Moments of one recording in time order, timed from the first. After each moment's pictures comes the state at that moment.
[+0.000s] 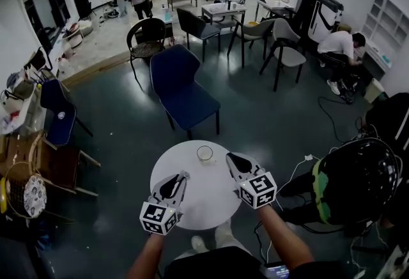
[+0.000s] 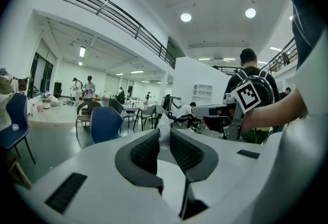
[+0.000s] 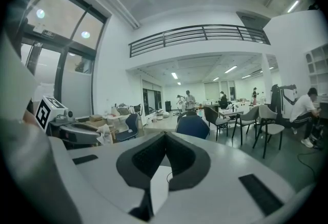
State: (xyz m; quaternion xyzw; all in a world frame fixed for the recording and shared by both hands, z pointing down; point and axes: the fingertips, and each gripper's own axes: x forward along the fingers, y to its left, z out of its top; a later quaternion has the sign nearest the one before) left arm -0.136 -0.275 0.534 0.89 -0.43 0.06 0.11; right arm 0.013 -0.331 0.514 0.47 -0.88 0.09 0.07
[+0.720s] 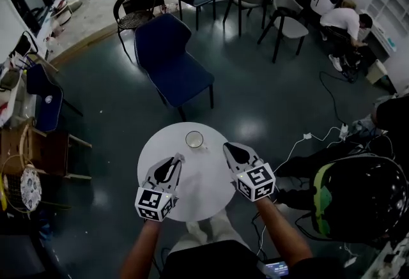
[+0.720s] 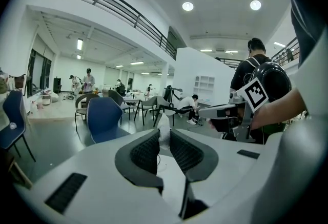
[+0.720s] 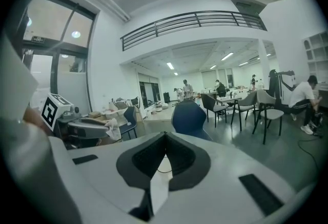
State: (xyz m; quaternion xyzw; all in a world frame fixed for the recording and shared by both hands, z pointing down) left arm -0.078 -0.388 0.610 0.89 -0.43 0.11 0.13; right arm 0.071 -0.420 0.606 0.46 -0.87 0.14 0.10
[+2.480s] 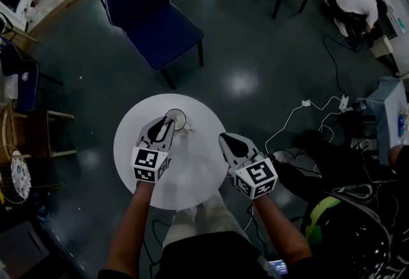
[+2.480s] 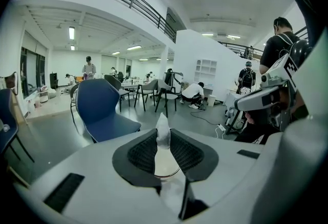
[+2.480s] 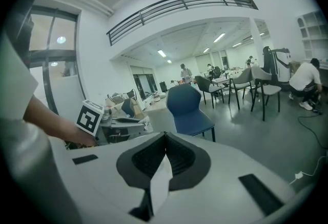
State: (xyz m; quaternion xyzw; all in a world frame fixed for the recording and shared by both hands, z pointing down) left arm 0.021 -0.567 0.781 0.87 -0.42 0.20 0.15; right arm 0.159 -0.504 0.738 0.45 -0.85 0.24 0.13
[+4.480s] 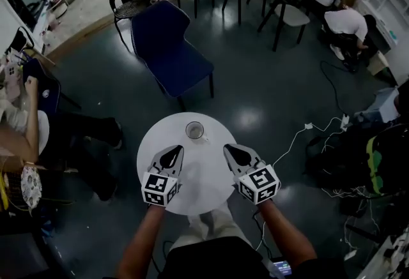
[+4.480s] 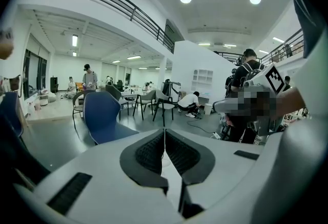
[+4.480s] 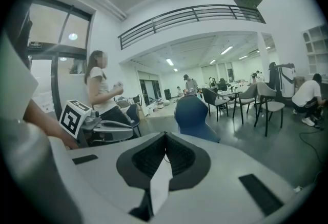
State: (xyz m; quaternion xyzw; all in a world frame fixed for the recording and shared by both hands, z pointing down) left arm -0.067 -0.423 0.658 0.89 -0.42 0.15 0.14; right arm 0.062 -0.406 0.629 0.45 -0.87 0.18 0.11
